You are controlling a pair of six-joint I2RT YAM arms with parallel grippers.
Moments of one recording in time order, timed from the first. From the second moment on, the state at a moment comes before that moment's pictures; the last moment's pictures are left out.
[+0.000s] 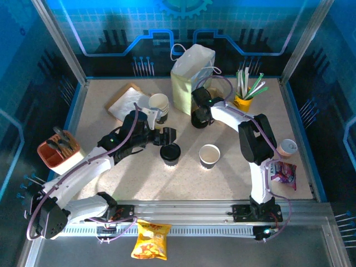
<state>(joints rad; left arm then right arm) -0.57 1.13 0.91 -0.36 0.18 -0.48 0.47 2.08 1.59 -0.62 0.39 0.07</state>
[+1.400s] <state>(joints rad) -0.53 1.22 0.98 0.41 0.37 -1.18 0.38 1.15 1.04 0.07 -0.52 0.99</state>
